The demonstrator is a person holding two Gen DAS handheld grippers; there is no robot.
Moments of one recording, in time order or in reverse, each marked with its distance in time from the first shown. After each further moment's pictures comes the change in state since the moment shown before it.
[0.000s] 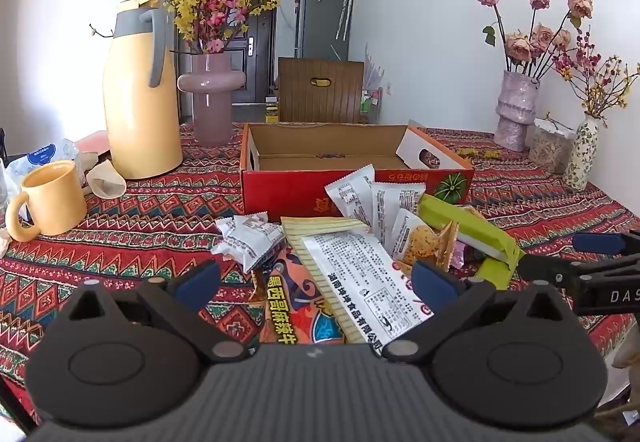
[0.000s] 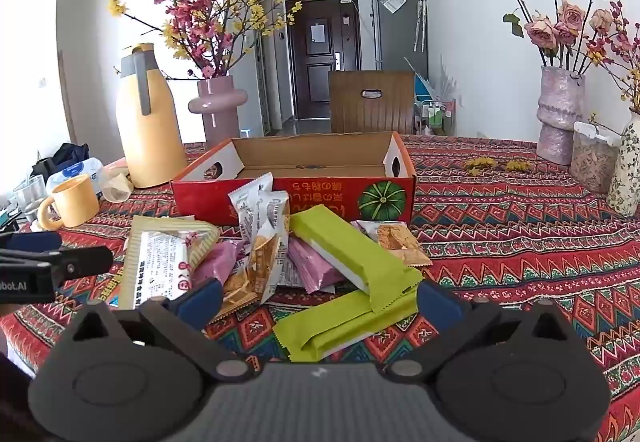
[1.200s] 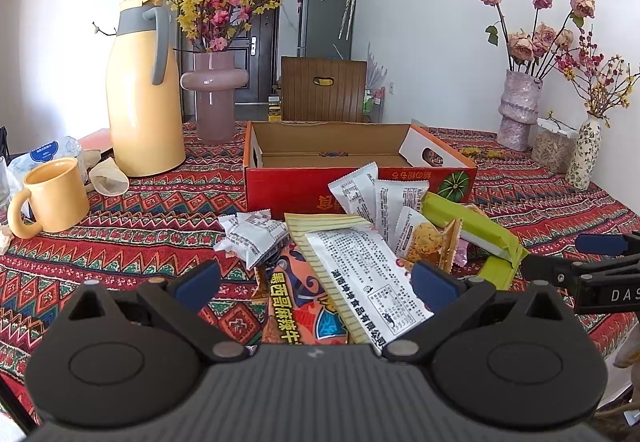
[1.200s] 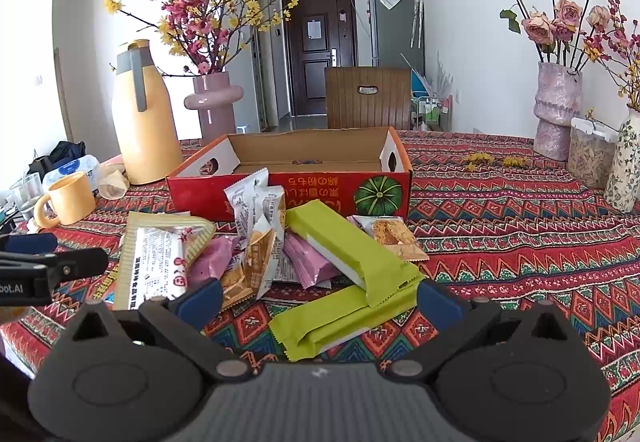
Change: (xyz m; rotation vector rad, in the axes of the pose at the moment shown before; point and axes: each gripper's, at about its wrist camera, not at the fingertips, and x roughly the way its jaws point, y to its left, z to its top) left arm 0.001 -0.001 -0.001 0.012 0.023 0.011; right arm 0.000 -0.001 -0.001 0.005 0.006 0.003
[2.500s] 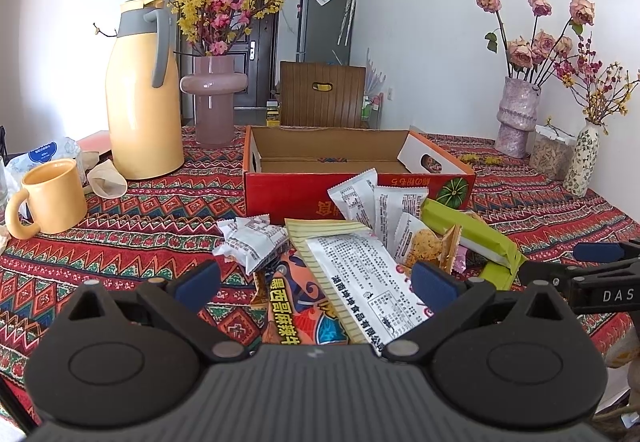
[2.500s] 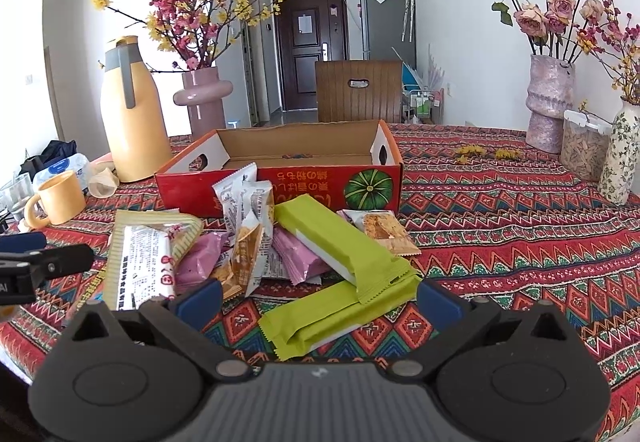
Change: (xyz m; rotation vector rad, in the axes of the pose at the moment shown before) left arm 0.001 0.001 0.000 -0.010 -0.019 -0.007; right arm 0.007 -0.004 0.000 0.015 0.025 -0.024
